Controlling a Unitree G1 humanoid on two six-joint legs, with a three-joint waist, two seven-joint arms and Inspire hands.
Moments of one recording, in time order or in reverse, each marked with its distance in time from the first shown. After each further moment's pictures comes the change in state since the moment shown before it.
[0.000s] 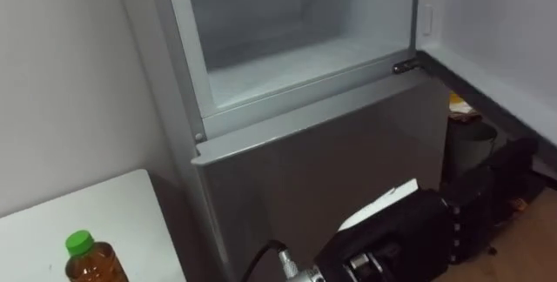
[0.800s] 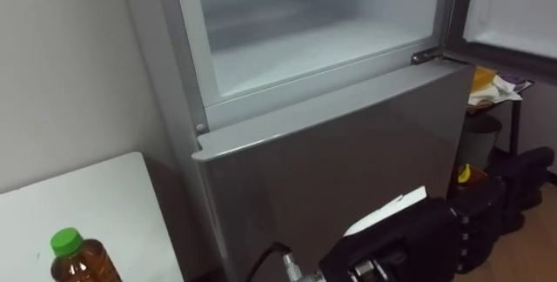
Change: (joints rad) left arm 0.000 0.012 -0.009 0.000 0.001 0.000 0.004; right arm -0.009 -0.003 0.067 -0.003 0.036 -0.015 -0.005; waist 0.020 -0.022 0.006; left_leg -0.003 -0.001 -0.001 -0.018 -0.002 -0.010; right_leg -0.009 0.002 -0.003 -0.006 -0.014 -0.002
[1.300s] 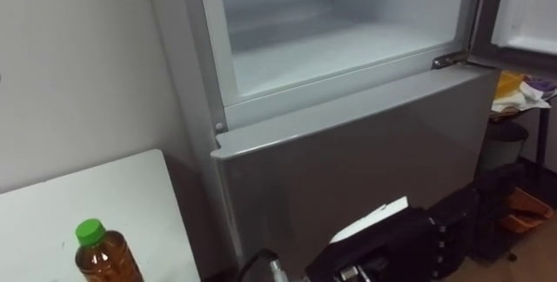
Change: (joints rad) left arm 0.081 0.045 0.014 0.020 0.025 0.001 -0.003; right arm -0.001 0.007 -0.003 0.000 -0.009 0.001 0.003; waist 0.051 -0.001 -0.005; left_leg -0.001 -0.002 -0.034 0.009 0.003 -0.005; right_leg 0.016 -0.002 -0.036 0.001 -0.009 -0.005
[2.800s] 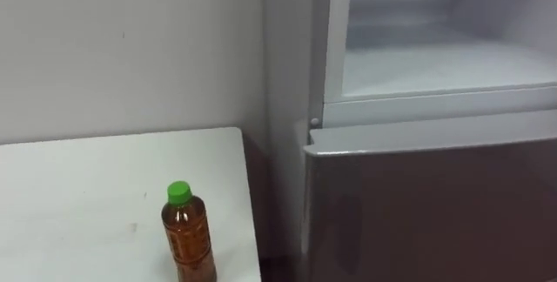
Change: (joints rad) left arm 0.438 0.097 0.198 0.565 0.472 -0.121 0.141; right arm 0.056 0.034 0.014 -0.132 -0.043 -0.064 -0.007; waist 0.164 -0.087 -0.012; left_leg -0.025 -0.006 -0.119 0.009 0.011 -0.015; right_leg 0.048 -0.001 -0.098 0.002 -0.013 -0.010
